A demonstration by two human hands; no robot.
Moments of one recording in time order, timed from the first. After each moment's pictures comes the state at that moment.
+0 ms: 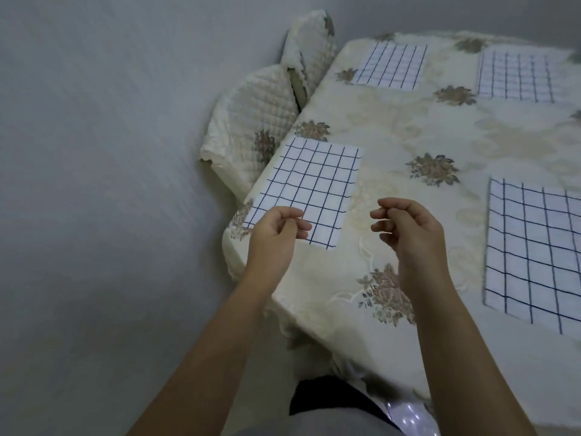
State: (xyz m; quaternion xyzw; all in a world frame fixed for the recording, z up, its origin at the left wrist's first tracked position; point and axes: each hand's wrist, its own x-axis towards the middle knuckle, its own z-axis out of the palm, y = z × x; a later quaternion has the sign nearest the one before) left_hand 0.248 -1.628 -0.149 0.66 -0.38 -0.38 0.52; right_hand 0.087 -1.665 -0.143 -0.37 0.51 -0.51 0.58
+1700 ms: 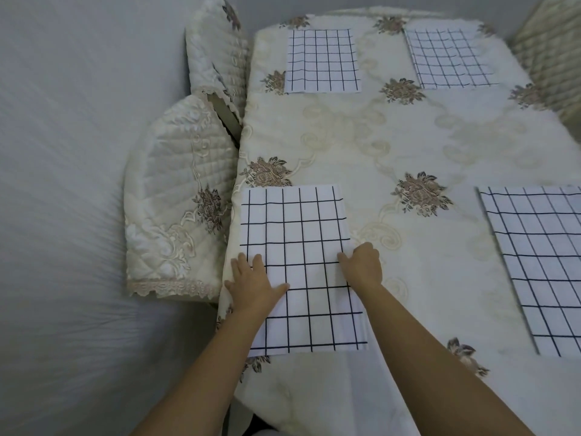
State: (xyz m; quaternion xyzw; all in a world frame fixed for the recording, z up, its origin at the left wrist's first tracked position) left_hand 0.378 -1.857 -0.293 0.75 -0.61 -0.26 -0.06; right_hand 0.190 -1.875 -0.296 -0.36 0.84 -0.14 0.37
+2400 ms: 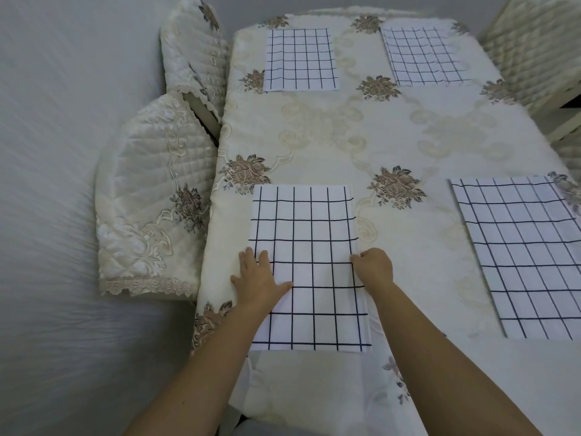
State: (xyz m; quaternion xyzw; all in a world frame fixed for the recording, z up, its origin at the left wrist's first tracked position) left_hand 0.333 -1.849 -0.292 0.71 -0.64 -0.29 -0.07; right_hand 0.126 -1.848 -0.295 -0.37 0.84 -0.16 0.38
